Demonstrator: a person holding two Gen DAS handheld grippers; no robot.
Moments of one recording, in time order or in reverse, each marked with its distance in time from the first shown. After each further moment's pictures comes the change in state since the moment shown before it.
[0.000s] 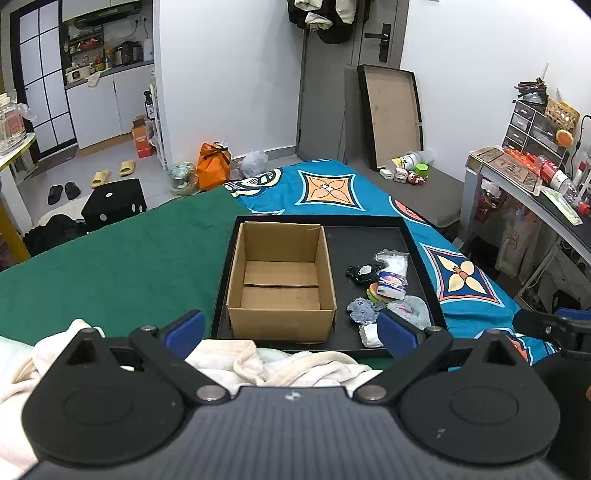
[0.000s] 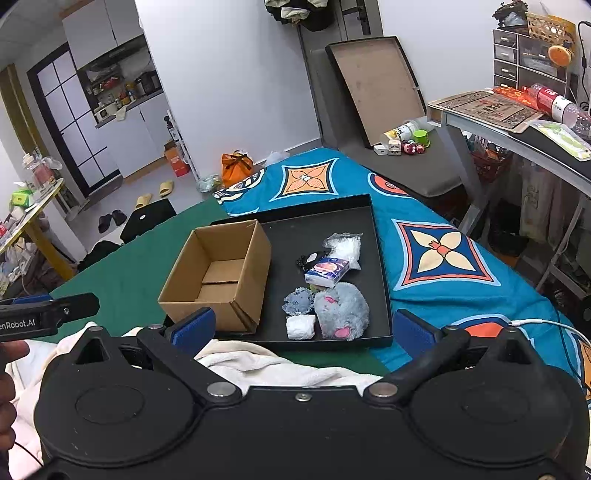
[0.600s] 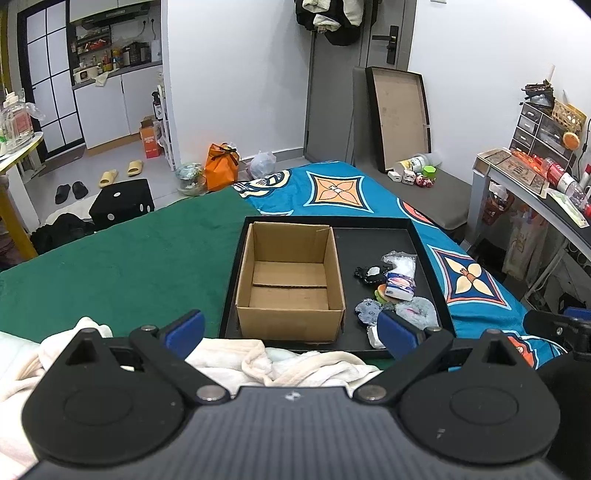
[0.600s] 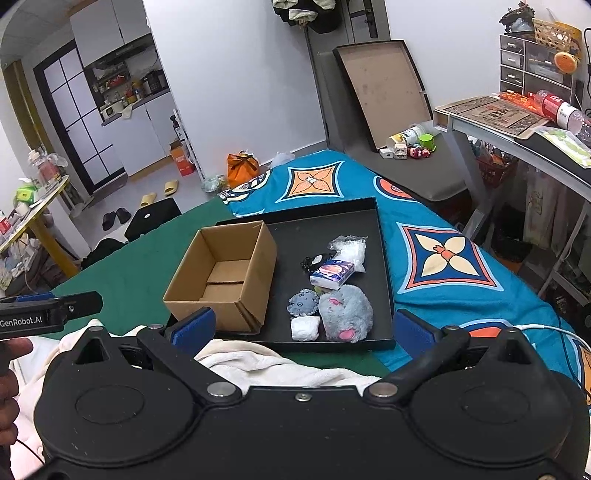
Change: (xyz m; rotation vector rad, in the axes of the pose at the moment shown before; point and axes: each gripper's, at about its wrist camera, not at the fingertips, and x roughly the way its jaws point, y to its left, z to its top) left arm -0.001 0.003 -0.004 -0.009 -0.010 0.024; right arm -0.002 0.004 0.001 -0.020 -0.005 0.012
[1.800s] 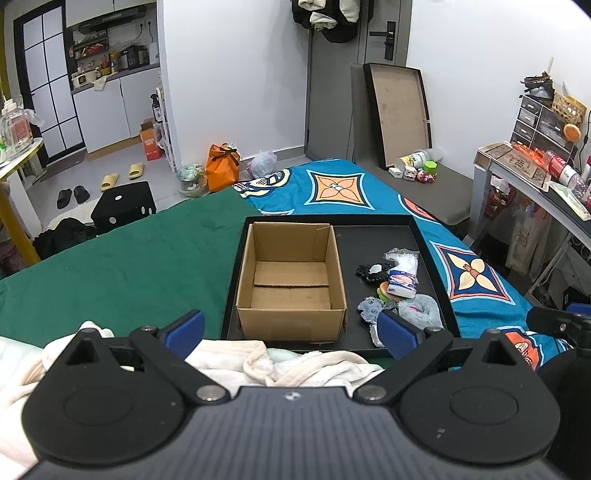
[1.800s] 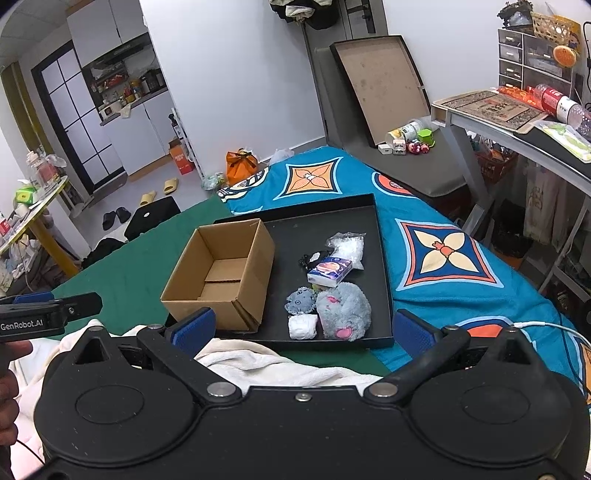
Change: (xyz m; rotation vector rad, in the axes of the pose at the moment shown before) left arm -0.001 -0.004 0.002 0.025 0.004 0.014; right arm 0.004 -0.006 -0.002 0.012 0.011 0.004
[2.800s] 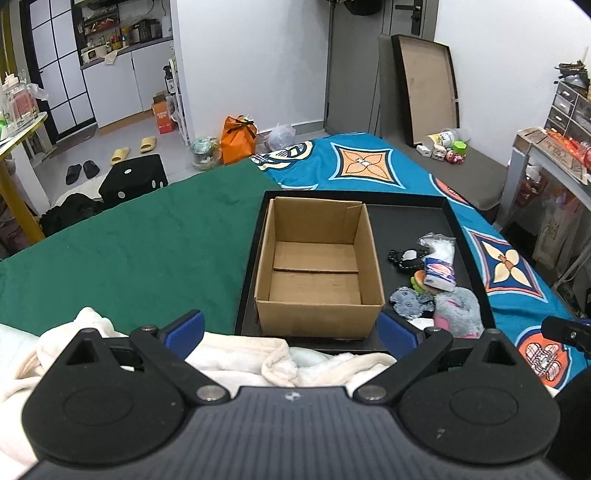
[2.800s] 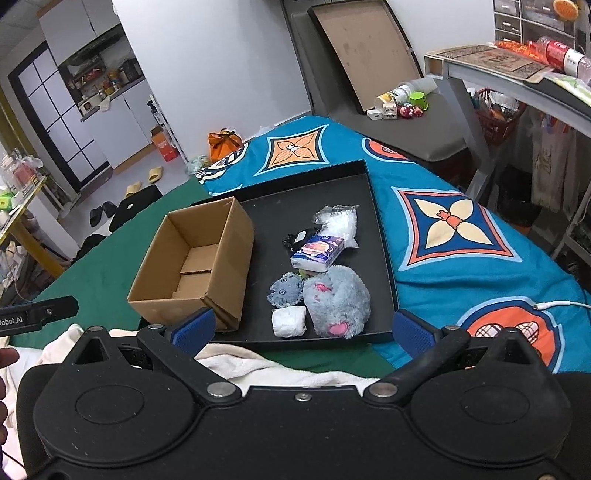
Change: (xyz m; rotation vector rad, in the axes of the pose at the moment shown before) left arm 0.065 0.018 0.006 -0.028 0.091 0.050; right arm 0.070 -0.025 -0.001 0.070 0.075 -0.007
